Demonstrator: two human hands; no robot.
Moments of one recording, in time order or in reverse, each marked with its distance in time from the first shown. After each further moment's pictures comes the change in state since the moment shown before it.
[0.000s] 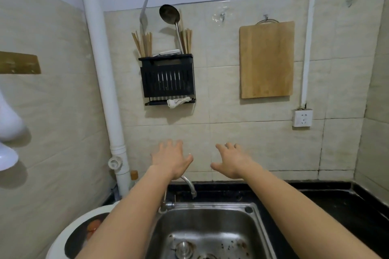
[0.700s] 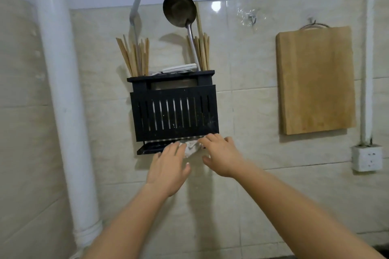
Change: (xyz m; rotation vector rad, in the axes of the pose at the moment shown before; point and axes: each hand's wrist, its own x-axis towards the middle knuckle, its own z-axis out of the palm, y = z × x) left_hand 0.316 -0.111 0.022 -0.021 0.360 0.307; right_hand 0.324 -0.077 -0.040 -0.082 0.493 -0.226
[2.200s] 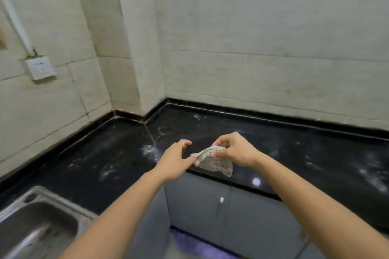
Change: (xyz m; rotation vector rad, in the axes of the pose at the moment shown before) left_hand -0.415 0.591 -0.040 -1.042 -0.929 0.779; right_hand -0.796 0.086 -0.285 0.414 0.029 1.386
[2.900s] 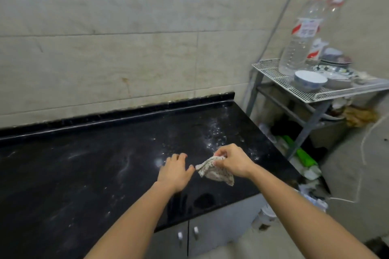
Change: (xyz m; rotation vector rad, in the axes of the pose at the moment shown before) left_hand 0.174 0.266 0.430 0.393 -0.518 0.394; right_hand -0.160 0.352 -0.279 -0.011 0.472 0.664
